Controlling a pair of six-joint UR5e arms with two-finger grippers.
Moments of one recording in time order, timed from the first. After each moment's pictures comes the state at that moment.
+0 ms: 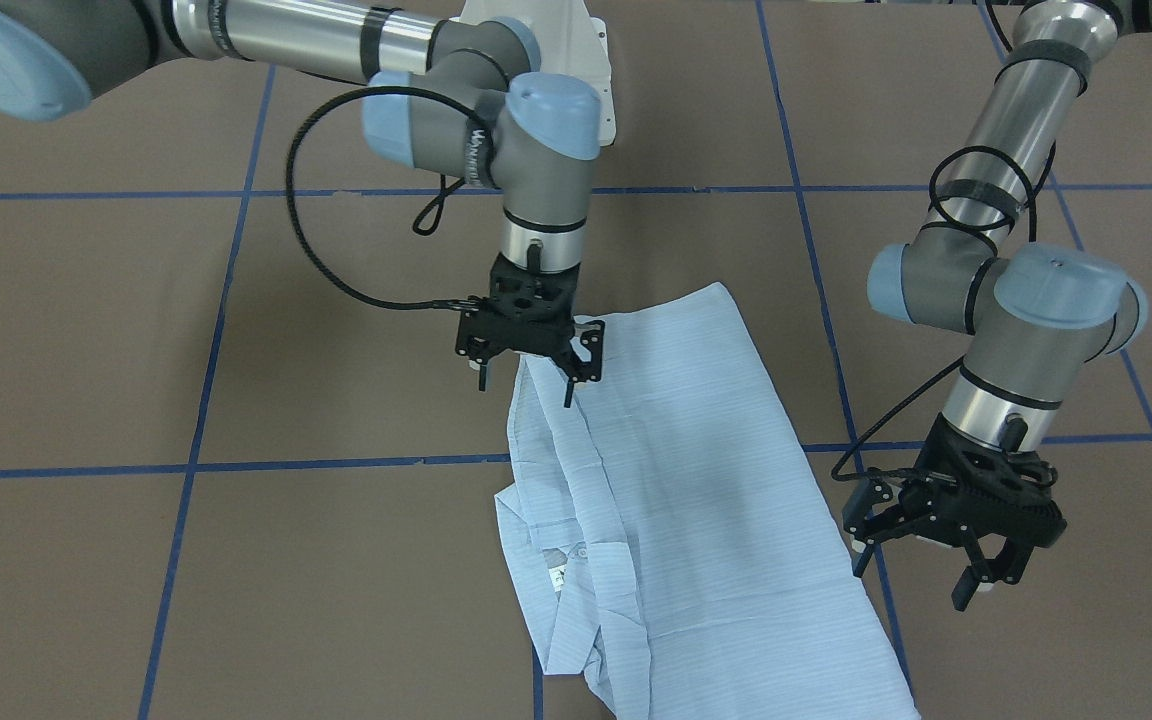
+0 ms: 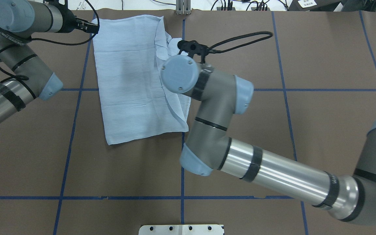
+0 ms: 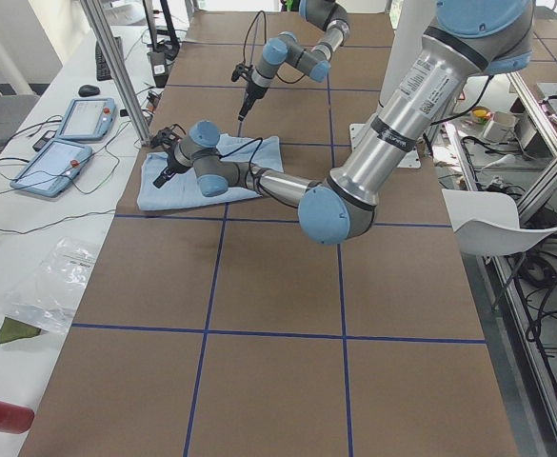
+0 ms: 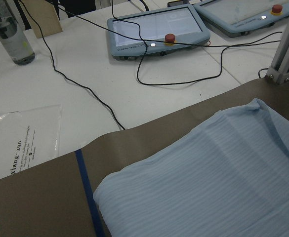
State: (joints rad) left arm -0.98 -2.18 -1.17 -2.53 -1.77 -0.61; right arm 0.49 -0.55 1.30 -1.60 1.41 1.41
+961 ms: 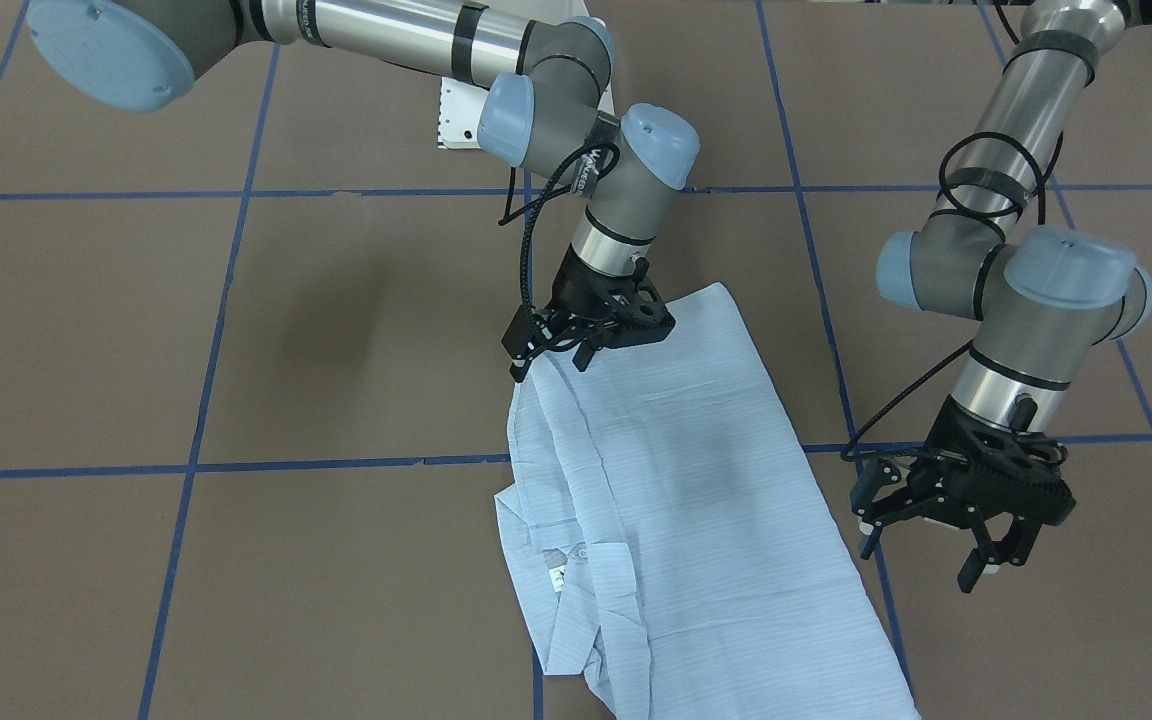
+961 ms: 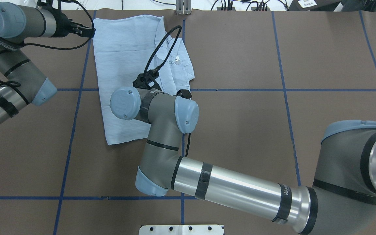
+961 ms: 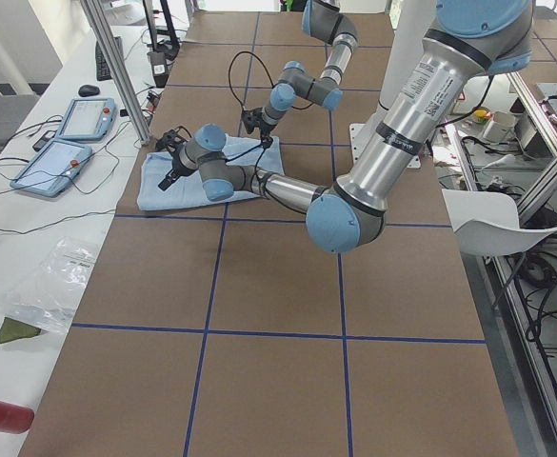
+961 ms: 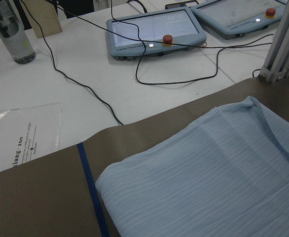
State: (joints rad) left arm -0.98 -2.13 -1.21 -2.54 -1.77 -0.62; right arm 0.40 -0.45 1.14 -1.78 1.37 0.81
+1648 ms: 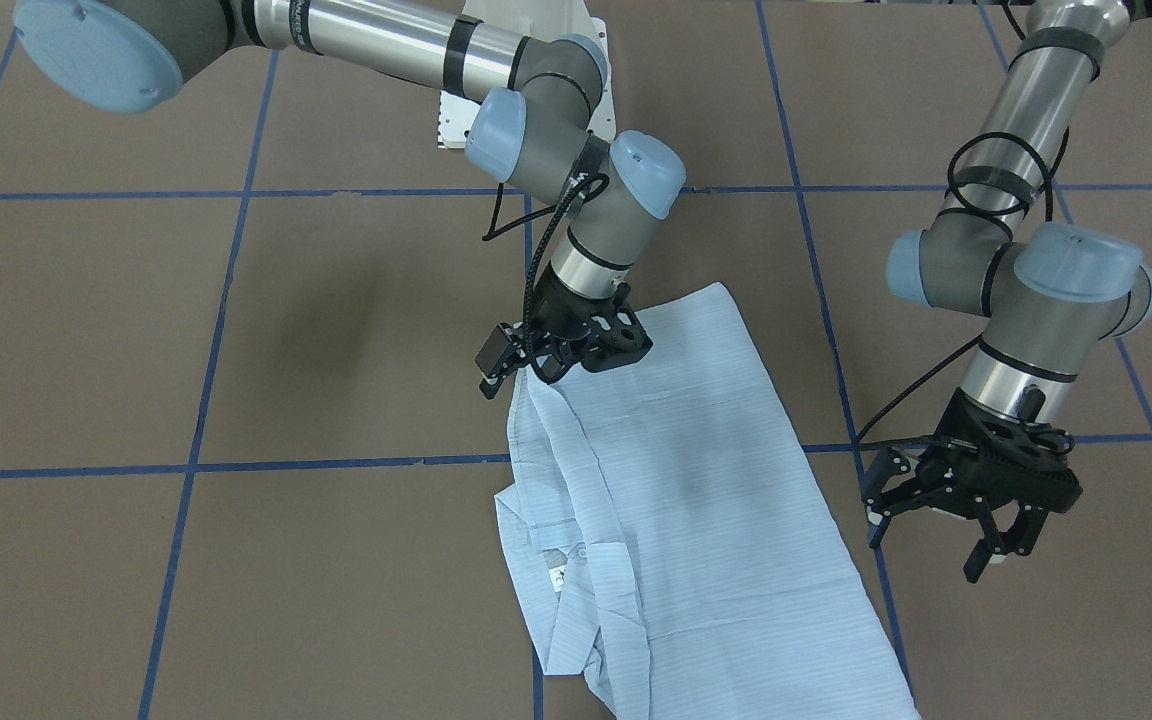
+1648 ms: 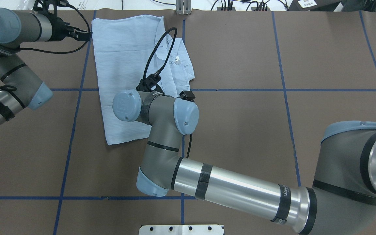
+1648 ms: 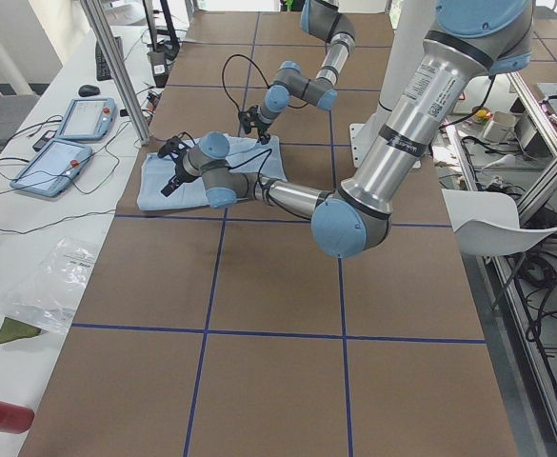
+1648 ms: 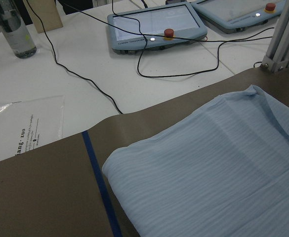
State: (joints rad) left arm -0.97 -2.10 -1.21 -2.59 -1.77 -0.62; right arm 0.45 -0.48 1.12 -1.81 1.37 0.70
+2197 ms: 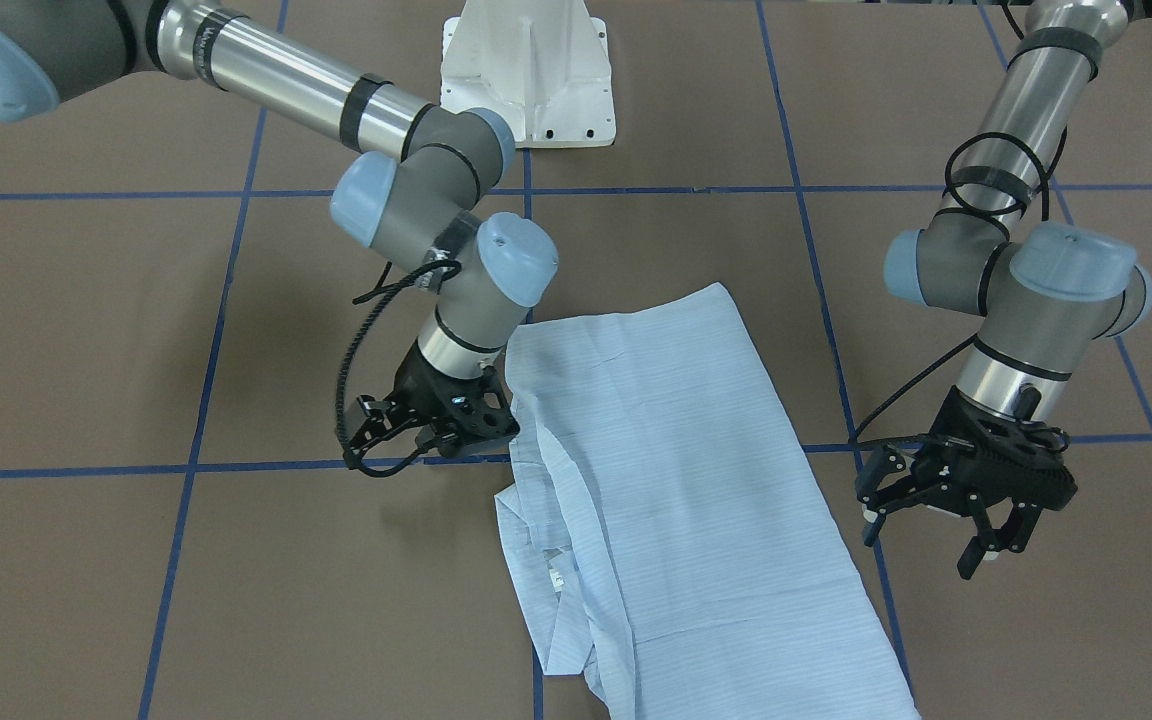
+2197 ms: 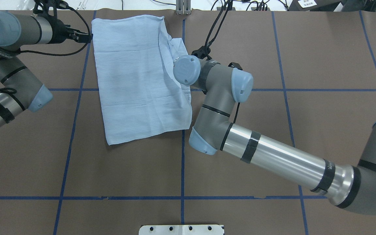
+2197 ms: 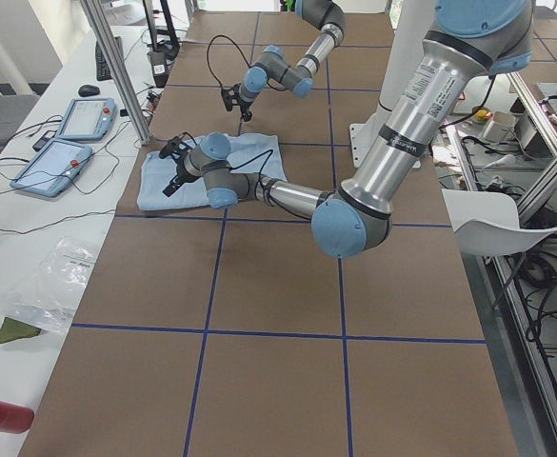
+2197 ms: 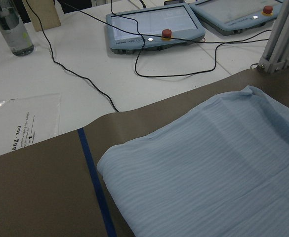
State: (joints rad) left arm -0.97 -2.10 -1.21 -2.59 -1.77 -0.64; right arm 0.59 -0.68 1.27 -1.78 1.41 0.63
